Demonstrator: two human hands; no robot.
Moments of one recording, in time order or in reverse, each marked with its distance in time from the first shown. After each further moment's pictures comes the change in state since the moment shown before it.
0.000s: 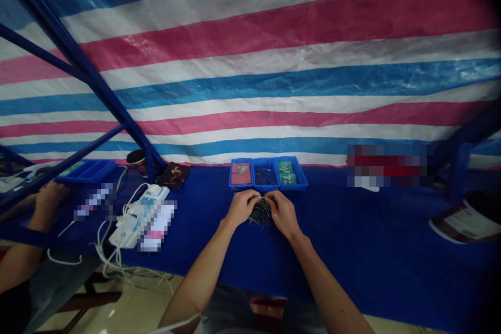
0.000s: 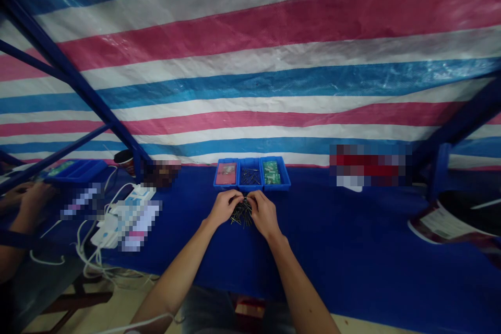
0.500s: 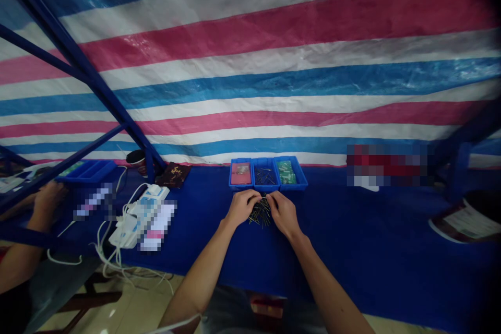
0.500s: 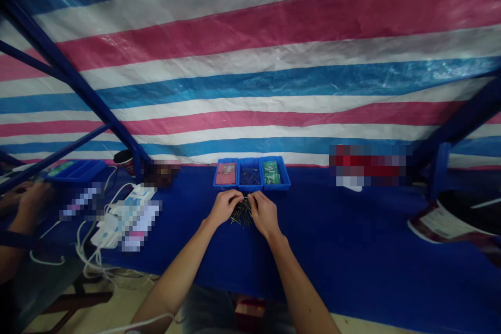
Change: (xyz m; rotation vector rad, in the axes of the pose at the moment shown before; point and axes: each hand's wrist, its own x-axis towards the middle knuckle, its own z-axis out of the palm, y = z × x) left_hand 0.001 0.002 0.000 -0.024 0.016 0.023; right_hand -0.001 -0.001 0.000 -0.127 -0.002 0.027
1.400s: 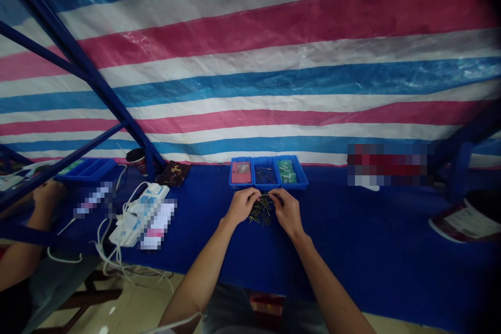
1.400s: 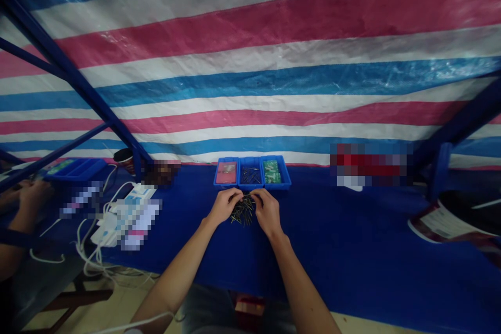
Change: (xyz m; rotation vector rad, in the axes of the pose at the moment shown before) left_hand 0.000 0.004 -0.004 -0.011 -0.017 -0.044; right_hand 0.004 0.004 -0.004 0.206 0.100 0.013
